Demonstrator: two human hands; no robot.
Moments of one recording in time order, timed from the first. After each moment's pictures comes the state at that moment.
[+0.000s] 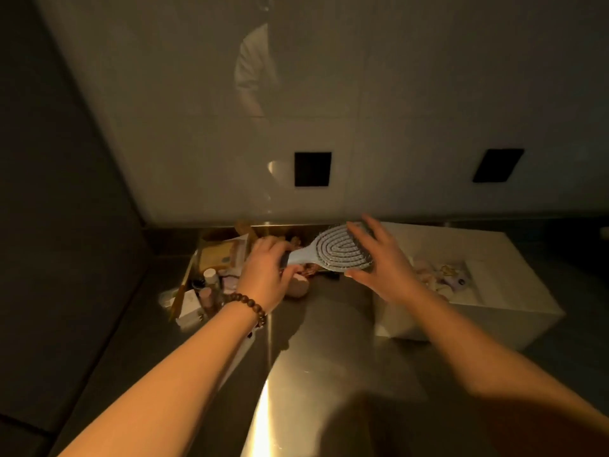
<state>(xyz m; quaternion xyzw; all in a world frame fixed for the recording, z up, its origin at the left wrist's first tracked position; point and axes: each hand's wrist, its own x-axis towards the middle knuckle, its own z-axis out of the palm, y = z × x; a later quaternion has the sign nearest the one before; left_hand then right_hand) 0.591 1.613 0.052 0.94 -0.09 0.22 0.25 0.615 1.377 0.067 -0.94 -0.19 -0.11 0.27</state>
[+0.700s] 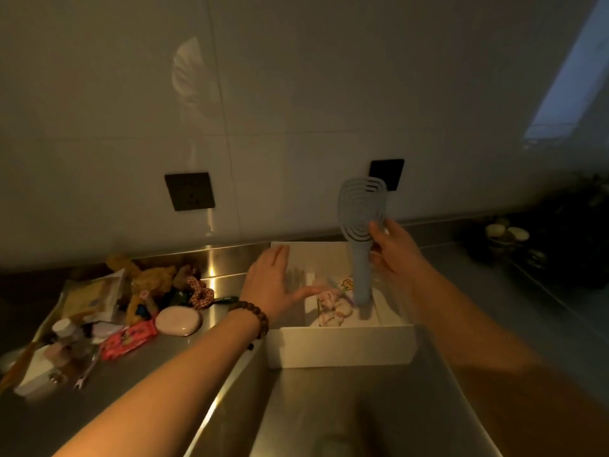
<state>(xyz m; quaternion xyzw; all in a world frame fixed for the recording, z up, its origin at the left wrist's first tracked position) 0.662 1.389 0.046 0.96 -0.14 0.09 0.23 0.674 1.160 0.099 -0.63 0.05 -0.04 0.77</state>
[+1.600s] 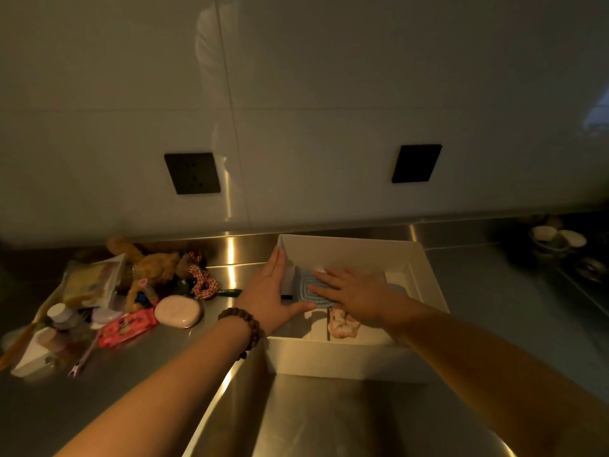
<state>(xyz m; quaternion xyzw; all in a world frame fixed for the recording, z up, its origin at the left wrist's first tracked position) 0.682 1.402 0.000 0.96 -0.11 -0.02 0.27 0.737 1.168 -0.041 -0.90 -0.41 0.02 -0.11</state>
